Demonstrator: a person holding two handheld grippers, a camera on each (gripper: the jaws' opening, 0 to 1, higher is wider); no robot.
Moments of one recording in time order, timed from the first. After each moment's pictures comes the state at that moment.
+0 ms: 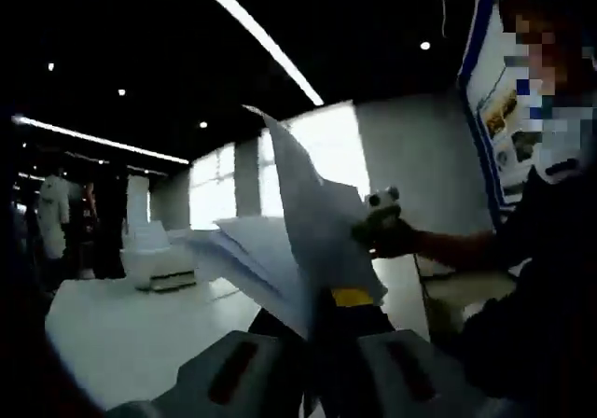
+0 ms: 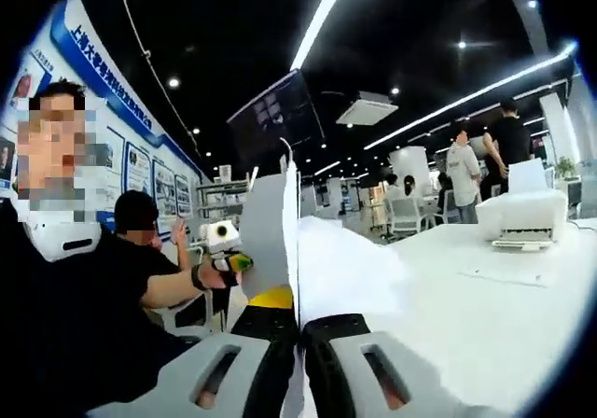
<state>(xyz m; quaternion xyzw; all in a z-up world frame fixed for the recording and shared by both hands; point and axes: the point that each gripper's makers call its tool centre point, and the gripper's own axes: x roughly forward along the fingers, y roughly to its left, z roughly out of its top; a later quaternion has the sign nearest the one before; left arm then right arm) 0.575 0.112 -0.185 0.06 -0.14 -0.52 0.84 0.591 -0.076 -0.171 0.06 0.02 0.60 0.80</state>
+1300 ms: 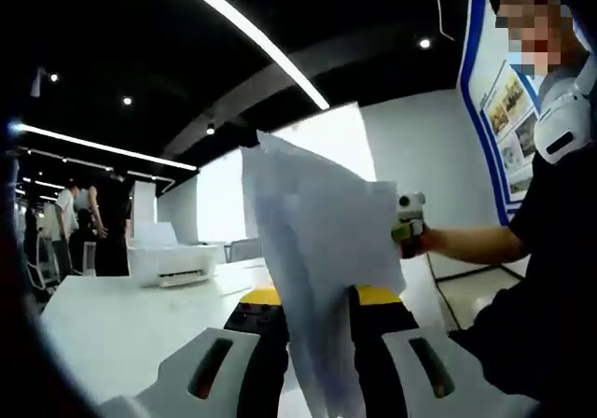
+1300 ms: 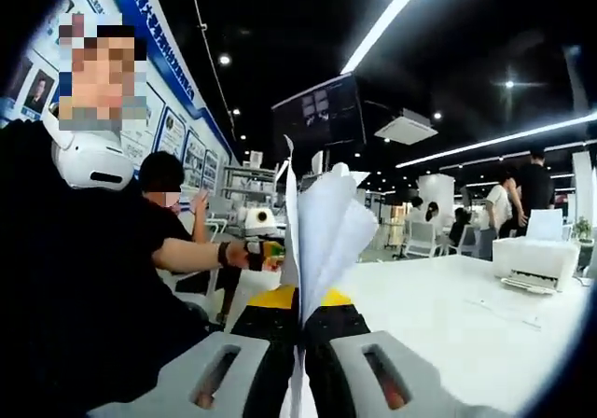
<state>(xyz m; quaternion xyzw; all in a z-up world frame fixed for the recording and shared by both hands) 0.588 0.122 -0.205 -0.01 -0.11 -0.54 0.84 0.552 -0.077 -0.199 -0.02 -0.04 0.65 0.76</state>
